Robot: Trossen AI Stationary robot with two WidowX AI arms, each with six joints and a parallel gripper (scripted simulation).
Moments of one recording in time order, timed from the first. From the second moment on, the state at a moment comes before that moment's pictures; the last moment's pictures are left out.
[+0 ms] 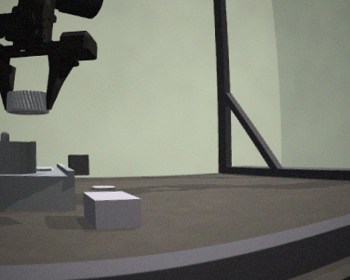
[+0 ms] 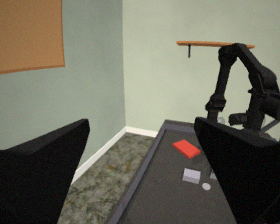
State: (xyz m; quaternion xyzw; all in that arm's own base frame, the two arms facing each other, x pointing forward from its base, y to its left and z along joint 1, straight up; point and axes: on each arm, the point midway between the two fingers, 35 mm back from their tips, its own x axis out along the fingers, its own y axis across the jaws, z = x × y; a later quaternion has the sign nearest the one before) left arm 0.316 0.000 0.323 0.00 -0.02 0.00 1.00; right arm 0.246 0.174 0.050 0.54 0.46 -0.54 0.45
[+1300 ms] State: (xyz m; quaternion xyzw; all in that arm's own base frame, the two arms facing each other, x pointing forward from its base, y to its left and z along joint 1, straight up) left arm 0.316 0.000 0.323 0.00 -0.02 0.00 1.00; right arm 0.229 0.124 0.026 0.64 0.31 -0.63 0.31
